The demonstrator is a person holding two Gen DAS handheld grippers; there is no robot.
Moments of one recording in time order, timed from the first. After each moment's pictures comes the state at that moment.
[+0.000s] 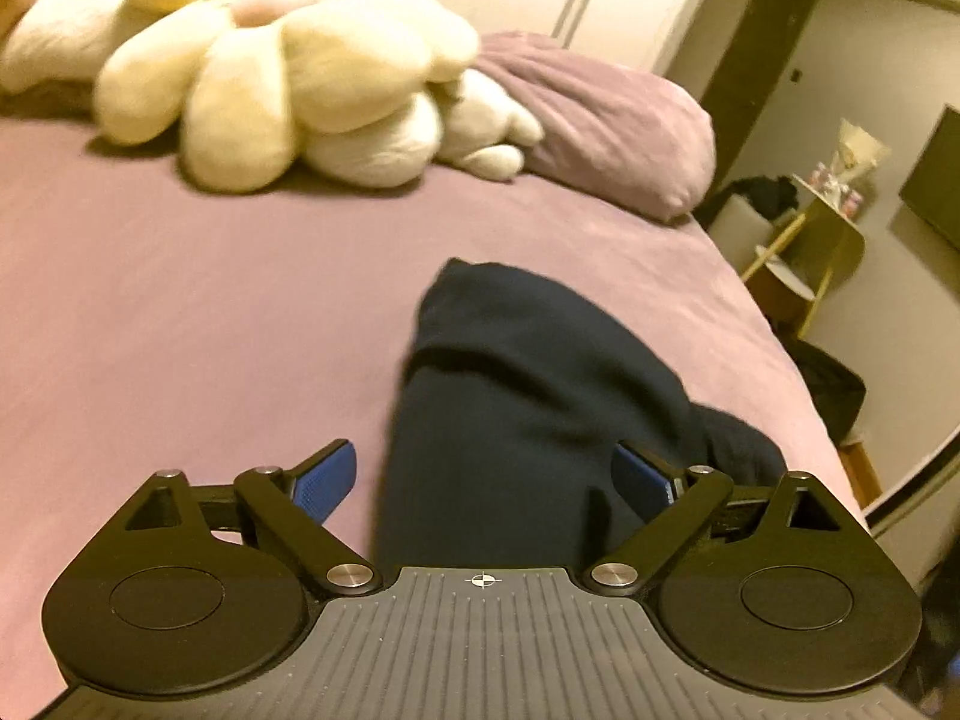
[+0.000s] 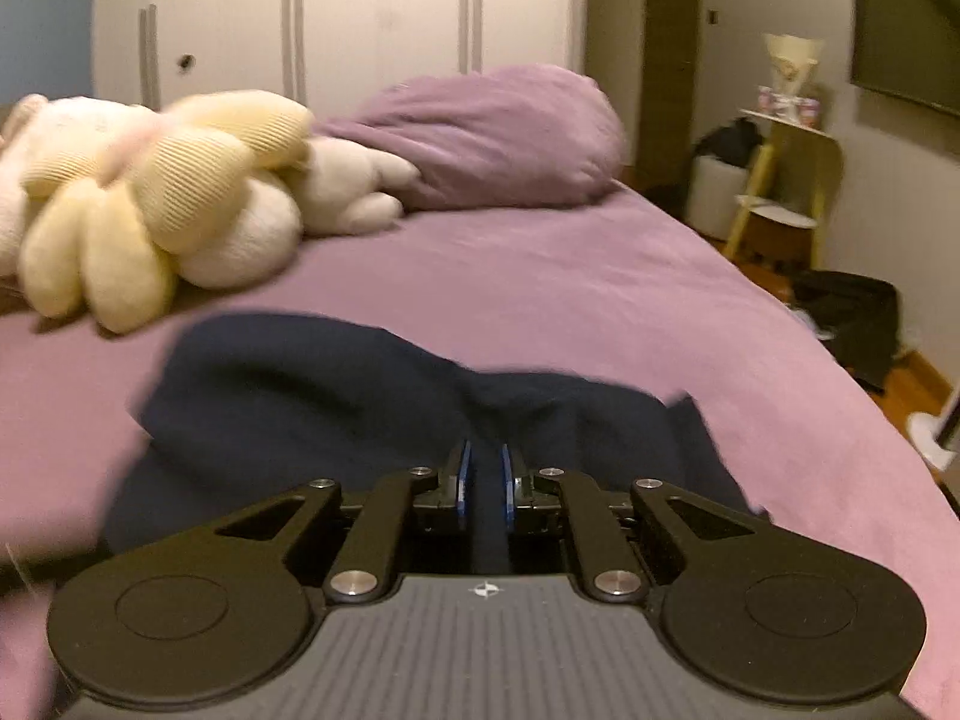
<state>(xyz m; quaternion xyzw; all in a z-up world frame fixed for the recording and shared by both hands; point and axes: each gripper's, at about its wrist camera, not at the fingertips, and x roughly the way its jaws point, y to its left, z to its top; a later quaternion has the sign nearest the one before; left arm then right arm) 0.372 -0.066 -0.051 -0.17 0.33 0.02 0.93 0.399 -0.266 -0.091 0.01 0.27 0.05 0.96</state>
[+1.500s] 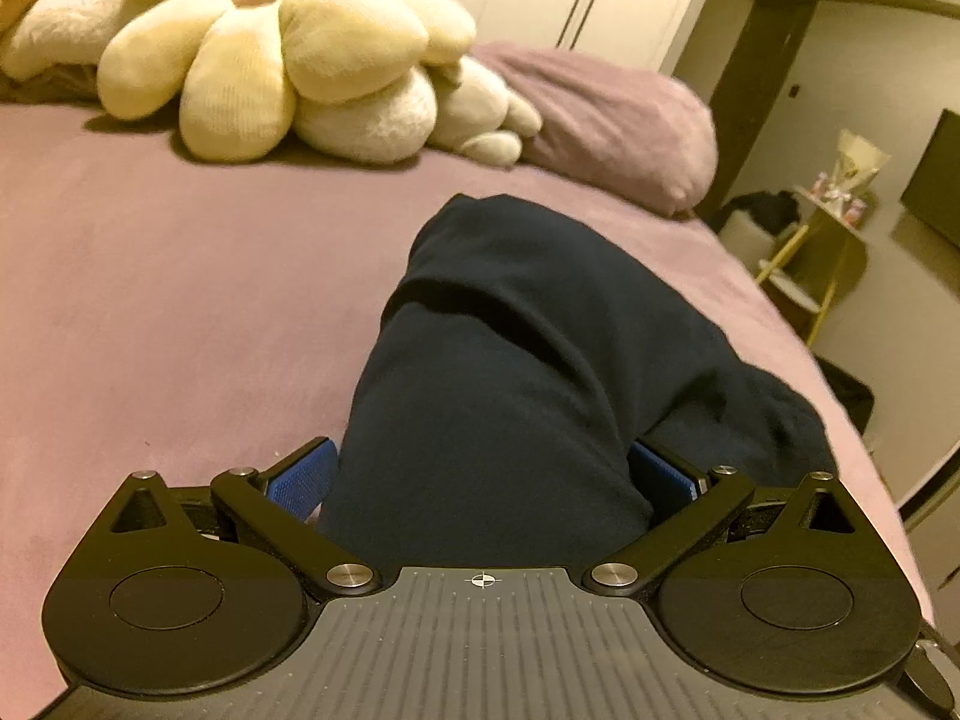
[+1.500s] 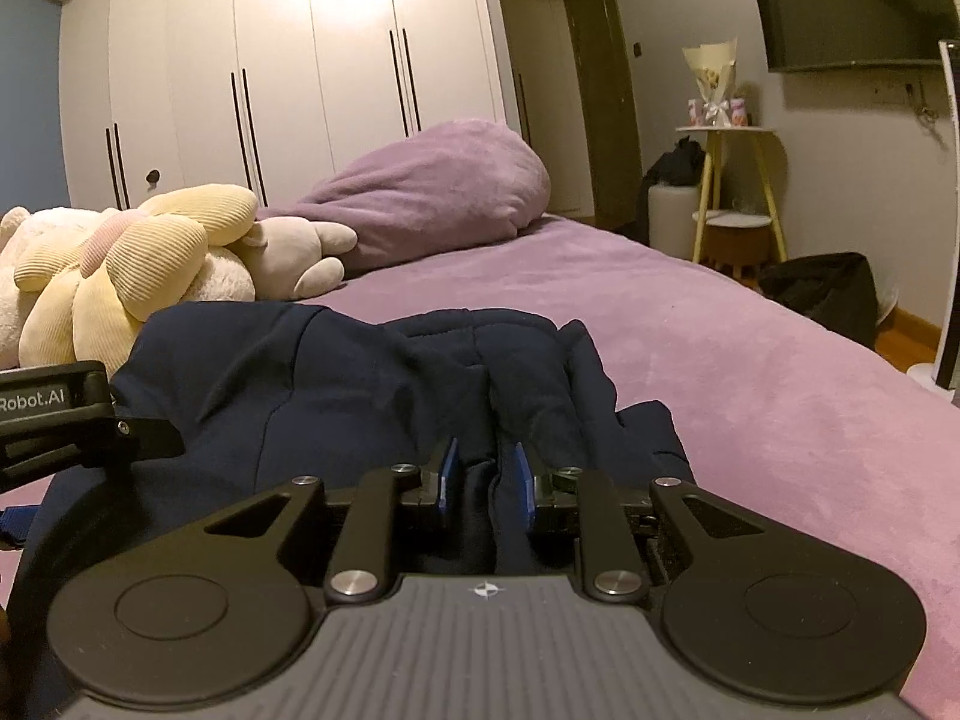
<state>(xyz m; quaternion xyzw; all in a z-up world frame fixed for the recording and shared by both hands) 0.358 -0.085 -0.106 -0.18 0.31 0.04 0.93 0.327 -0.330 -0.145 0.09 0.18 0.04 0.98</state>
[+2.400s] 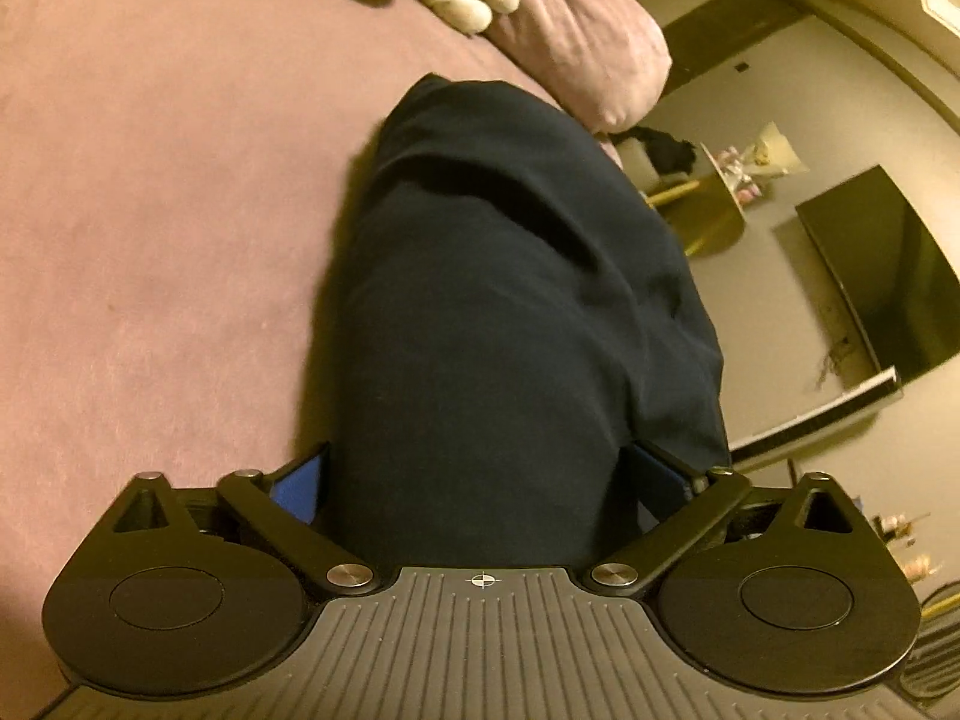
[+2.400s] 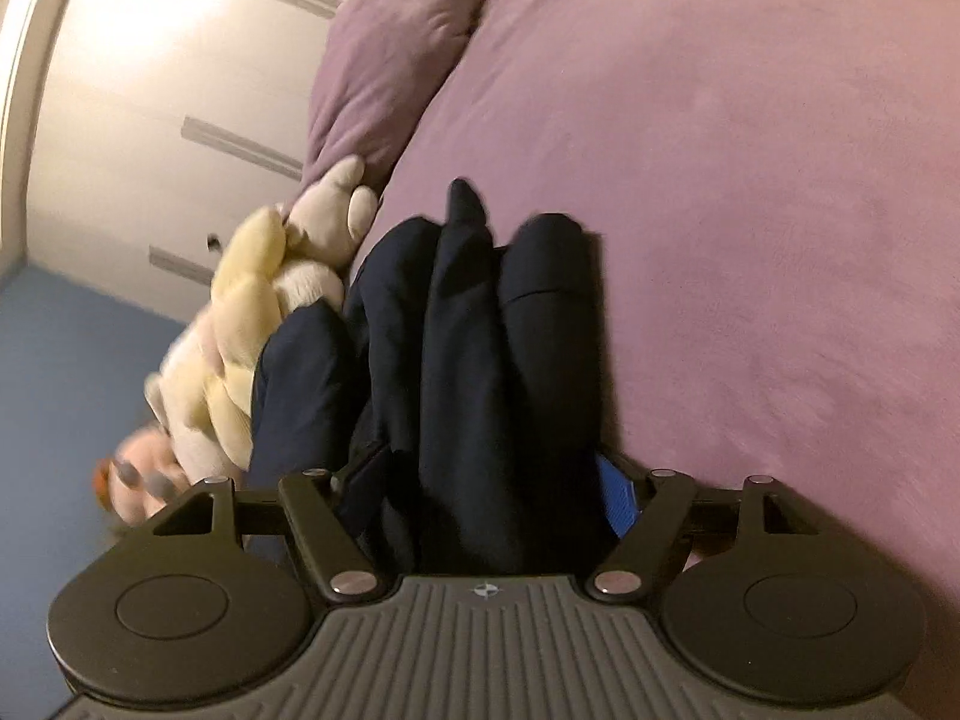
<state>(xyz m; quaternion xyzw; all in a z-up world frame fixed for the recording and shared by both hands) 0.364 -0.006 -0.127 -0.35 0.40 -0.14 0.84 0.355 -0.471 -0.175 0.42 0.38 0.20 0.80</state>
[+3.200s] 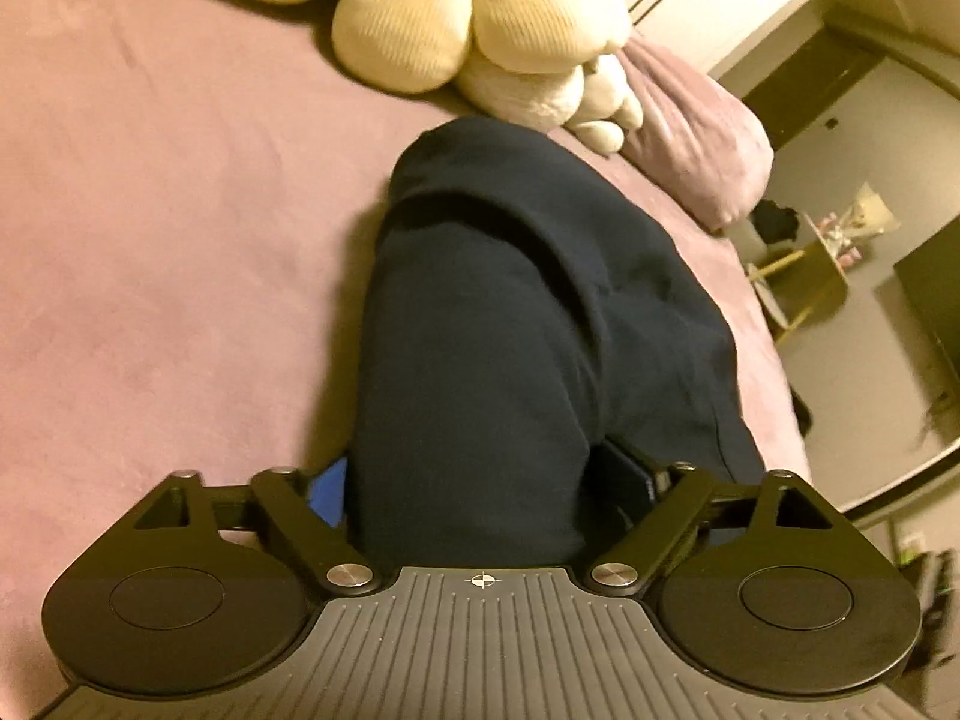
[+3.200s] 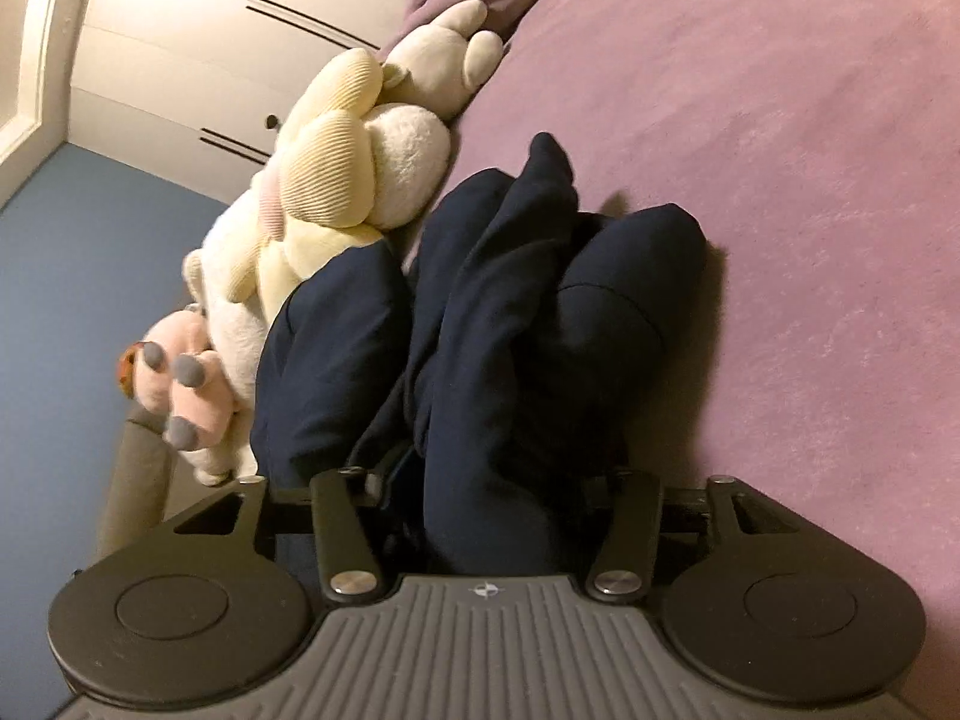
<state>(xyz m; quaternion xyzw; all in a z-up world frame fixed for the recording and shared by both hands) 0.308 0.087 -0.089 -0.31 0.37 0.00 0.87 0.380 -0.306 -0.155 0.38 0.42 0.29 0.77</state>
